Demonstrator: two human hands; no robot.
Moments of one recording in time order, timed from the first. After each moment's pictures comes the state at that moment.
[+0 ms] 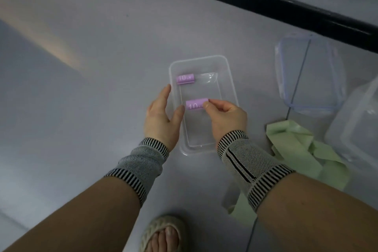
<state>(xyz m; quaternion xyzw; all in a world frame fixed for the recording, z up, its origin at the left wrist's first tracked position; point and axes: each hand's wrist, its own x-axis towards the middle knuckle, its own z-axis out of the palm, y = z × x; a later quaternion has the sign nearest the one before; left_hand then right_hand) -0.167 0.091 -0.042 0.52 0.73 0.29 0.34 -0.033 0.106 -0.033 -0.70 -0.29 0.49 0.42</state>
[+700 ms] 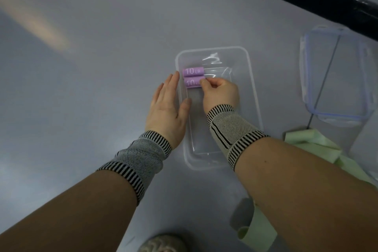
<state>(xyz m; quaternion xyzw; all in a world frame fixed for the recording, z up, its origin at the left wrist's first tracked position) -0.180 0.123 -0.087 0.61 0.68 0.25 0.31 -0.067 0.182 -0.098 -0.77 -0.40 0.40 0.30</state>
